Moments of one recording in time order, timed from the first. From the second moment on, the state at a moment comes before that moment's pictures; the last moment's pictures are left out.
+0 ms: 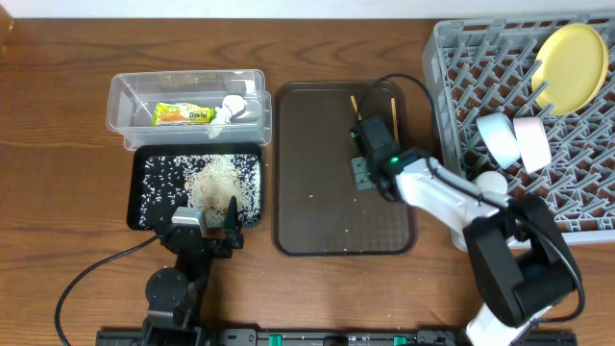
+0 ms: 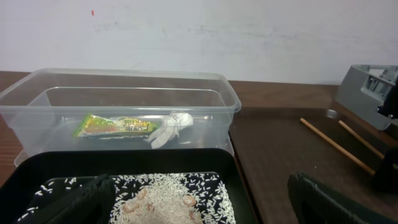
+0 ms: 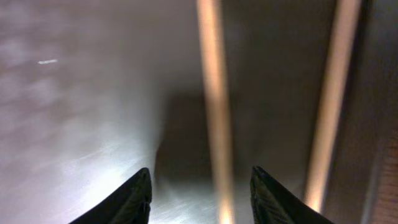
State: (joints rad) left arm -0.12 0.01 0.02 -0.11 0.00 -0.11; right arm 0.50 1.85 1.05 -0.36 0.15 0.30
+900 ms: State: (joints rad) left arm -0.12 0.01 0.02 -0.11 0.00 -0.11; right arm 0.43 1.72 1.19 -0.69 -0.05 0.28
